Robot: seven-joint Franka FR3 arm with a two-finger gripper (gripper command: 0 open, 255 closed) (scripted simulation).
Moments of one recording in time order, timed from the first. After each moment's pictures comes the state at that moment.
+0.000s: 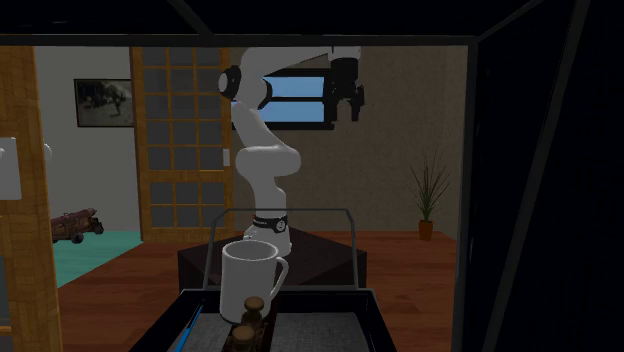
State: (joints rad) arm 0.01 -0.76 0.05 -2.27 0.12 1.48 0.10
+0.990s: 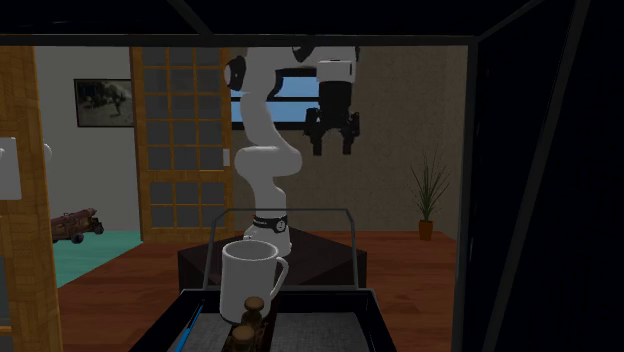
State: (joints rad) arm -0.10 -0.54 -0.09 -2.36 -0.03 1.74 -0.04
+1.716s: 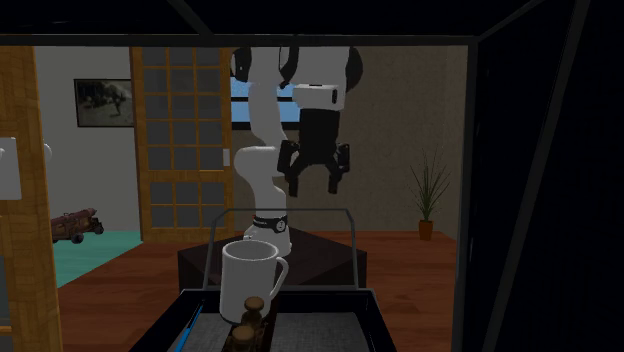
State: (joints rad) arm -0.17 -0.24 -0.21 -2.29 -0.10 1.95 -0.14
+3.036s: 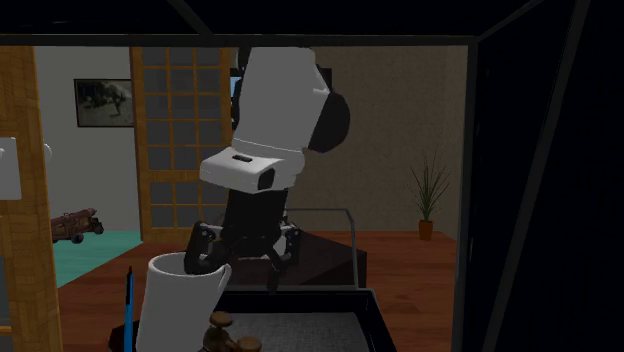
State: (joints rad) arm -0.35 0.28 -0.28 -2.00 -0.15 2.18 -0.28
